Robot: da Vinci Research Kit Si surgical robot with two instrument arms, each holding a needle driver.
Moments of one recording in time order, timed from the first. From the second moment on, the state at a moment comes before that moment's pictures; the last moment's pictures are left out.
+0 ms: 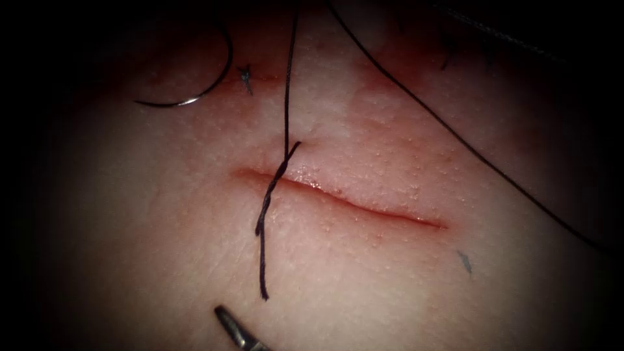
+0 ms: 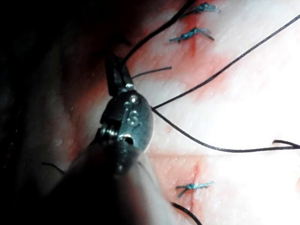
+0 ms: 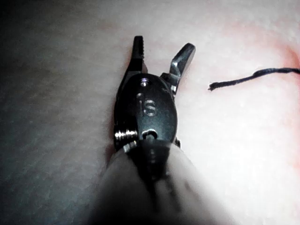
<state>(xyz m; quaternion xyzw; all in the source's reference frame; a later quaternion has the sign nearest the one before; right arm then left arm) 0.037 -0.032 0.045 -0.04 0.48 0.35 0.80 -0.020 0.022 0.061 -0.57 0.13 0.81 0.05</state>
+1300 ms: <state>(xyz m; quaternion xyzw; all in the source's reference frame) 0.035 -0.014 0.052 0.17 0.56 0.34 0.74 -0.014 0.000 0.044 -0.71 -0.08 0.68 0.17</state>
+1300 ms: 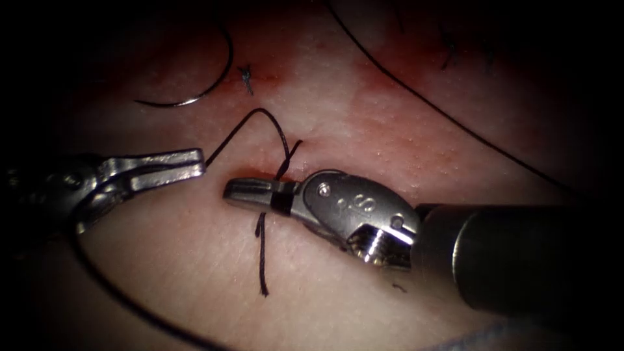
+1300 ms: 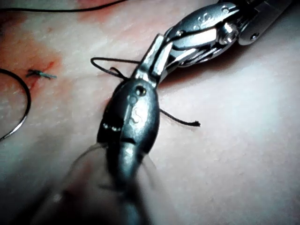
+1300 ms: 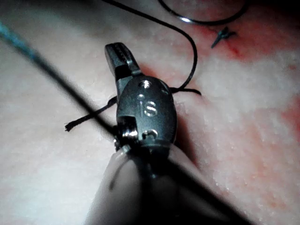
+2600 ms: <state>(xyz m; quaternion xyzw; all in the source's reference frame) 0.035 -0.012 0.051 0.43 0.67 0.41 0.44 -0.013 -0.004 0.057 -0.70 -0.14 0.67 0.21</state>
